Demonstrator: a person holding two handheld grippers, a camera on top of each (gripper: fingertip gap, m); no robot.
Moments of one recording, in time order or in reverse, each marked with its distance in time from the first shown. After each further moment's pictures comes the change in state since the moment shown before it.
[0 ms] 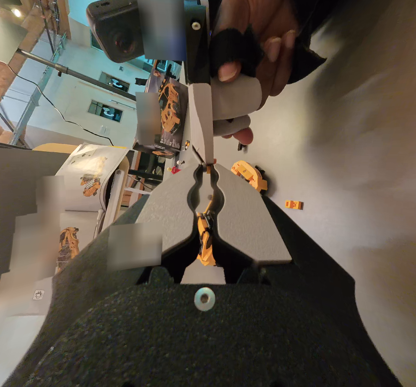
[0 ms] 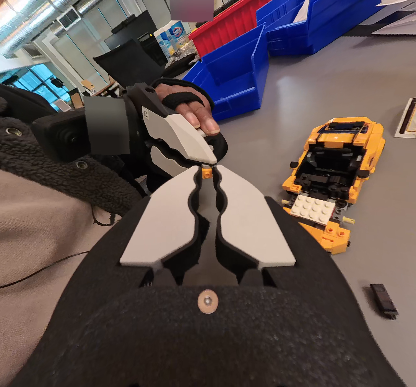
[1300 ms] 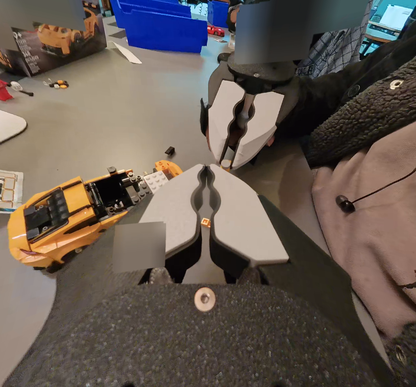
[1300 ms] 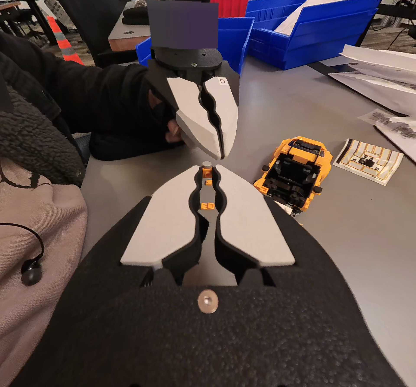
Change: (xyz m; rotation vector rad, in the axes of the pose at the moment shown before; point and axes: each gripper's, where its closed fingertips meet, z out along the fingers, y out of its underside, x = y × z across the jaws) left arm 0.004 0.014 0.005 0.225 0.469 -1.126; right arm 0.012 0.014 0.004 -0.098 0.177 -0.385
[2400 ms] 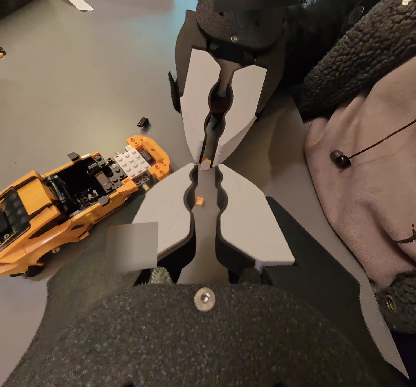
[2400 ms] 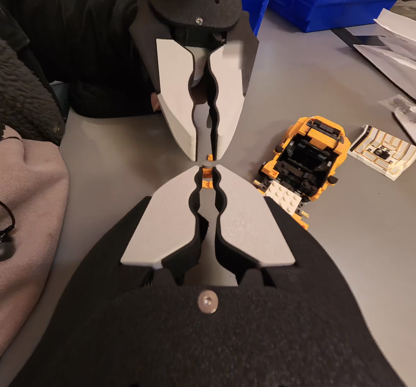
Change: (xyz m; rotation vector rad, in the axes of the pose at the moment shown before) left arm 0.019 0.032 0.006 -0.208 0.086 0.104; right arm -0.005 0.031 0.013 -0.173 -0.003 -0.122
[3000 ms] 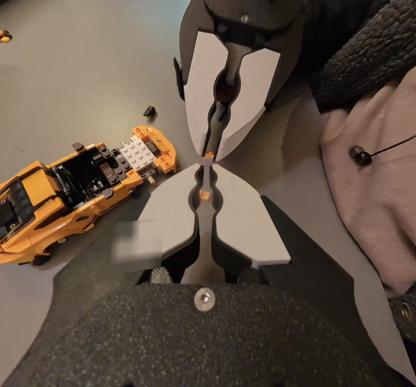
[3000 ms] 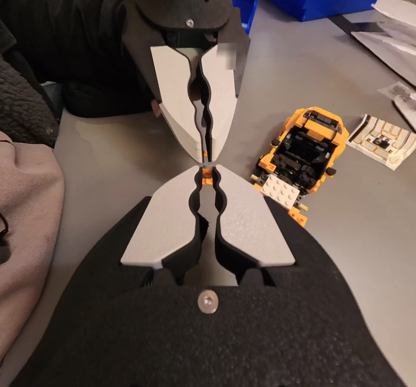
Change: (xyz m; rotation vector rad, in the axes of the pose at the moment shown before) left arm -0.006 0.009 0.004 -0.056 -0.052 -0.001; right arm 0.005 0.004 0.001 -0.024 0.016 0.034
